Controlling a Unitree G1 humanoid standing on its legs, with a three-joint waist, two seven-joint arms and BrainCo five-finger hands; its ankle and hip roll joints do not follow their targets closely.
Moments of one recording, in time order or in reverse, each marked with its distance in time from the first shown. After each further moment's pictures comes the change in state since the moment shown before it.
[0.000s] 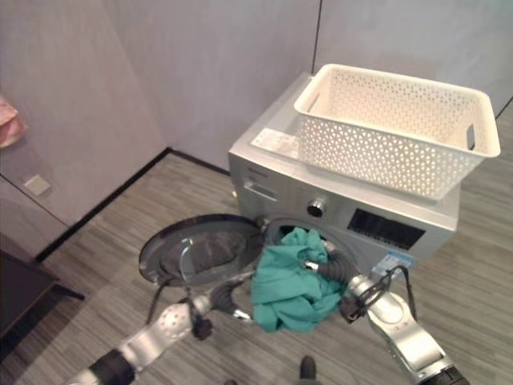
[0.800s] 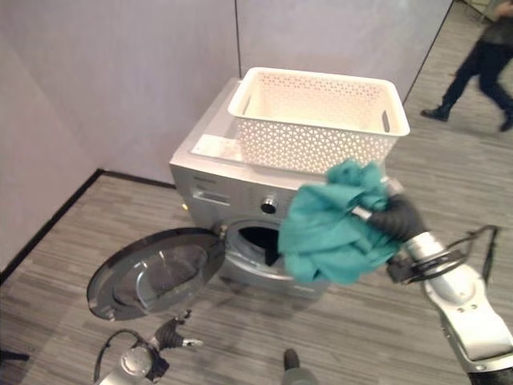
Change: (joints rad) left arm 0.280 0.039 0.391 0.375 0.019 0.069 0.046; right arm 0.037 -0.197 -0.213 -0.232 0.058 -0.049 0.033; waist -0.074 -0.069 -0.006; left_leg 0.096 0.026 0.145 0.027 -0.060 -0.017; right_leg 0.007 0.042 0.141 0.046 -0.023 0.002
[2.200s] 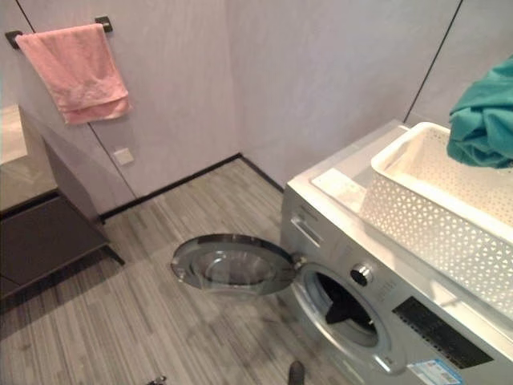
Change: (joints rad) left arm 0.039 -0.120 0.045 0.472 0.022 0.029 0.129; right arm -0.798 -0.361 -0.062 1.058 -0.239 0.015 -0.353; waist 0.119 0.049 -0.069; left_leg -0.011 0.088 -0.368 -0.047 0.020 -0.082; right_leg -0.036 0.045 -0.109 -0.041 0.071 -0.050
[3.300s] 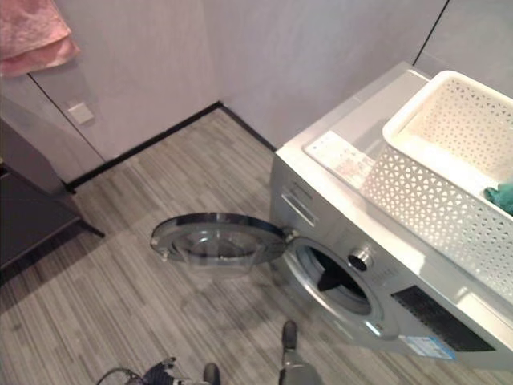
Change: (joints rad) left arm -0.040 0.014 -0.011 -0.054 -0.051 -0.002 -0.071; right arm -0.188 -0.070 0.760 0.353 -0.387 0.027 0.629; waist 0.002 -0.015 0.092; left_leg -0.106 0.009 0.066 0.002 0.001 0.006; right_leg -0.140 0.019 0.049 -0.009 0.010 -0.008
